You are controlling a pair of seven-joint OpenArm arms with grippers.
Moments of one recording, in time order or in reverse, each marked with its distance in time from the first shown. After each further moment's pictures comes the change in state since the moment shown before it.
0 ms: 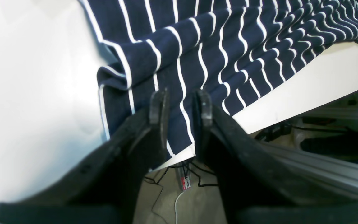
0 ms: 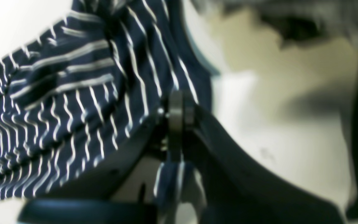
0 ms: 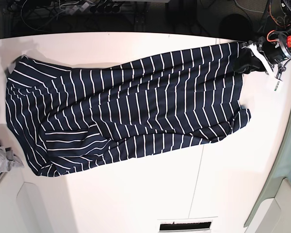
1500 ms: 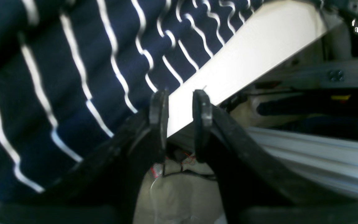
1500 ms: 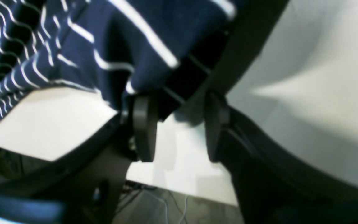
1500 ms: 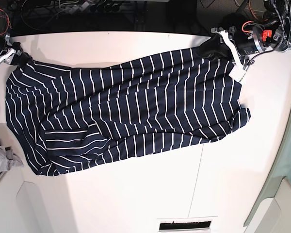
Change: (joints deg) left arm 0.0 0.0 16.5 0.0 -2.9 0.0 0.5; right arm -23.8 -10.4 2.0 9.2 3.6 1.5 -0.1
